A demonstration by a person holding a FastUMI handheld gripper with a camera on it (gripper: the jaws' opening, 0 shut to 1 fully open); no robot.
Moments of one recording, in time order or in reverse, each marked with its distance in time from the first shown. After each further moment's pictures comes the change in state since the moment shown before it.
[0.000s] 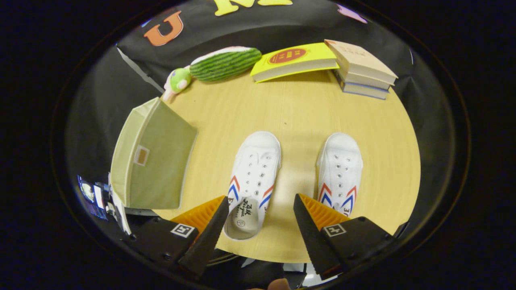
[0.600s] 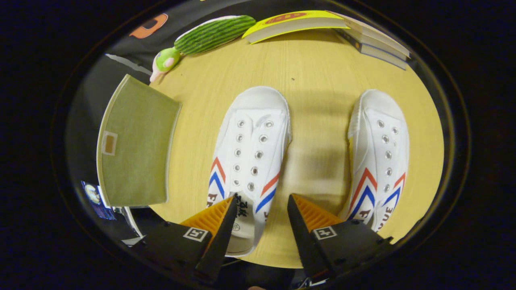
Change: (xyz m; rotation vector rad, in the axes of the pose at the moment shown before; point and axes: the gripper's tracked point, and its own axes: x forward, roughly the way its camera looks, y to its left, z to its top) arm 0.067 0.002 -0.040 0.050 0.178 0.065
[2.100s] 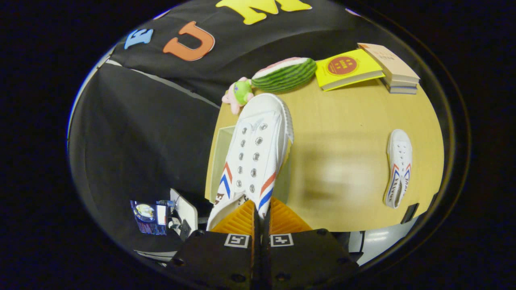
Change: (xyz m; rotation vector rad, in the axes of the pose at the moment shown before) arm -0.196 0.248 0.031 0.061 -0.151 0.290
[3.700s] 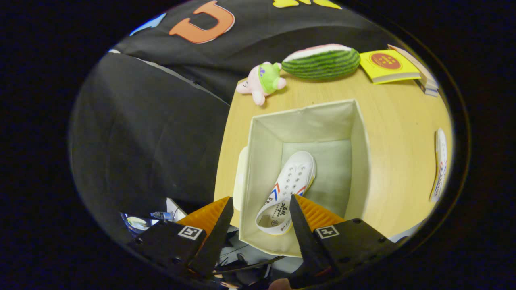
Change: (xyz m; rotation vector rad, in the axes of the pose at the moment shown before) arm 0.163 0.098 0.007 -0.037 -0.076 -0.035
